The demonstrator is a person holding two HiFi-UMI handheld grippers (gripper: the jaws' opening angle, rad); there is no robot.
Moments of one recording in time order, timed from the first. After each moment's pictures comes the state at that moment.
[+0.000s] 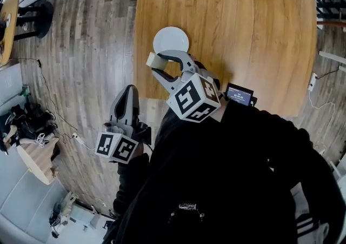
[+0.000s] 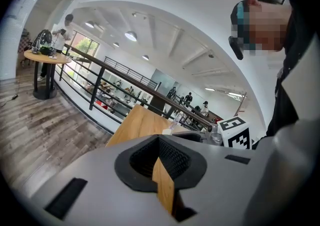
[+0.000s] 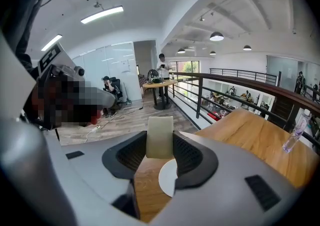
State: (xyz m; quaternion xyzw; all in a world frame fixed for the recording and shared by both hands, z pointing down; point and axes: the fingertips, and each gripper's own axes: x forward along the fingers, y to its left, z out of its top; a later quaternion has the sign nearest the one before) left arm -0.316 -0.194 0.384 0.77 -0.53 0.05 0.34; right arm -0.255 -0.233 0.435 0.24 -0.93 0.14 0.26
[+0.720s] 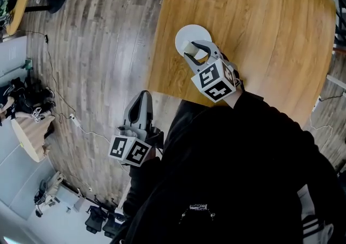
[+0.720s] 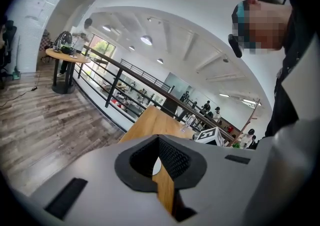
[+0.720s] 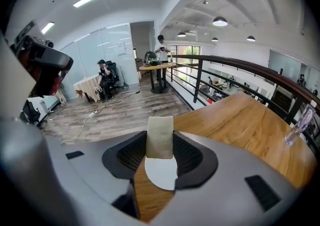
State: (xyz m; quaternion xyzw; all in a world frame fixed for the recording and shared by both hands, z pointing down) left arm -0.348 -0.168 0.395 0.71 -0.59 0.03 0.37; right arm -0.245 -0.268 0.528 0.24 -0.89 0.15 0.35
